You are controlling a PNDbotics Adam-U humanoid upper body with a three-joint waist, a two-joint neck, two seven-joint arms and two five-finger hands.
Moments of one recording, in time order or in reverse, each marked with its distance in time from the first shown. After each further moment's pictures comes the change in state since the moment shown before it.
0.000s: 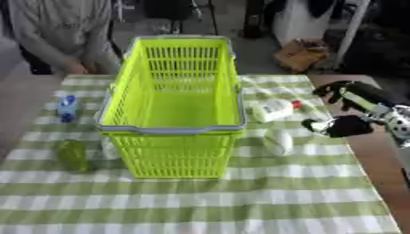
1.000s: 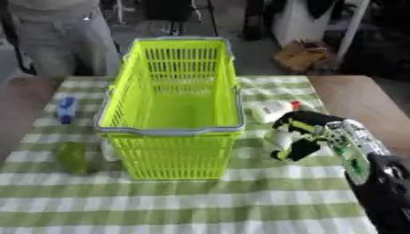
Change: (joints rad) left arm 0.000 0.000 -0.006 0.000 0.005 -0.002 -0.004; right arm -0.117 0.112 0.136 0.259 0.119 -0.143 0.040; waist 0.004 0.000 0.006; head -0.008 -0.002
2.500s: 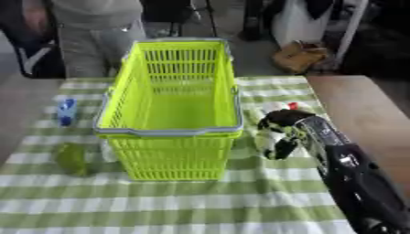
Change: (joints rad) left arm 0.000 0.000 -0.006 0.000 0.005 -0.001 -0.008; right arm -0.101 0.088 0.010 0.181 0.336 -0.050 -0.124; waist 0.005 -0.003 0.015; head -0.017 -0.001
